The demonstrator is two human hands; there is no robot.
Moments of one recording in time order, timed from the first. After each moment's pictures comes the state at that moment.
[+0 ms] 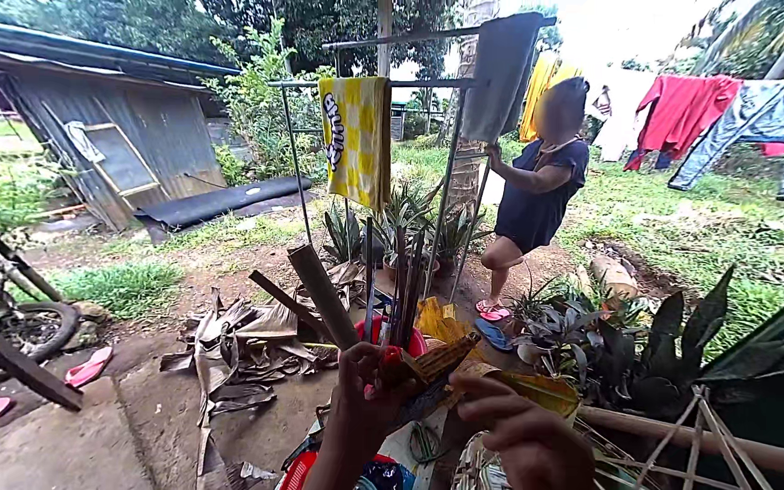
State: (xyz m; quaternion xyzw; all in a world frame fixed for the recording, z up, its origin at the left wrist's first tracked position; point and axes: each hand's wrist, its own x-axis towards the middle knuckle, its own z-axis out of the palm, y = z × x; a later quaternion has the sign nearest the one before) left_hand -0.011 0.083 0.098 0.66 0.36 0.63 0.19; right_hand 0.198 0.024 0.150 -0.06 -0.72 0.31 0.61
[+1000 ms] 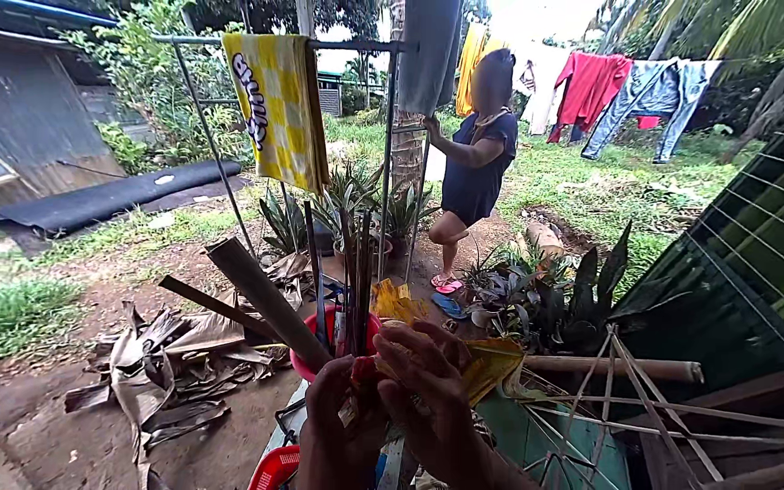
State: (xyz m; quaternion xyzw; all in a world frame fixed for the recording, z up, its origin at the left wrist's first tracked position) left_hand 0.023 0.048 0.103 0.67 0.34 0.64 0.18; right_hand 0.160 0.050 0.133 -0.35 -0.73 -0.01 0.59
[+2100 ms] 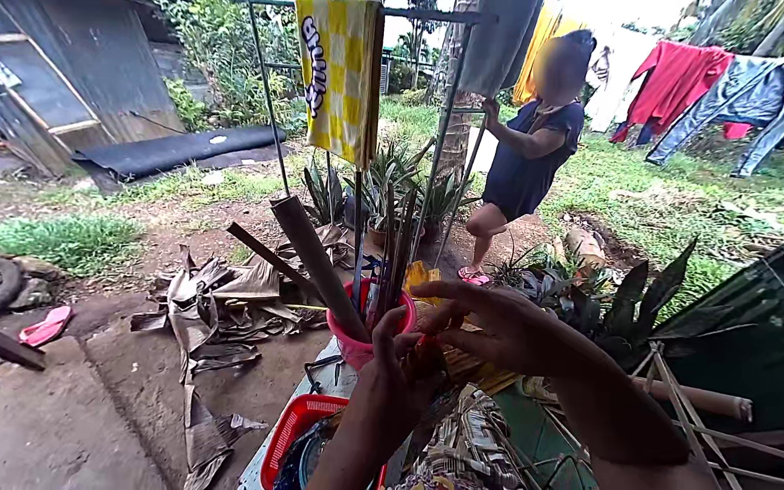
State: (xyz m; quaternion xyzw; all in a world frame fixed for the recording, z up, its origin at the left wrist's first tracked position) left_hand 0.007 0.042 0.105 0.72 0.39 0.52 0.23; right_hand 0.201 0.089 0.215 -0.22 -0.92 0.21 0.26
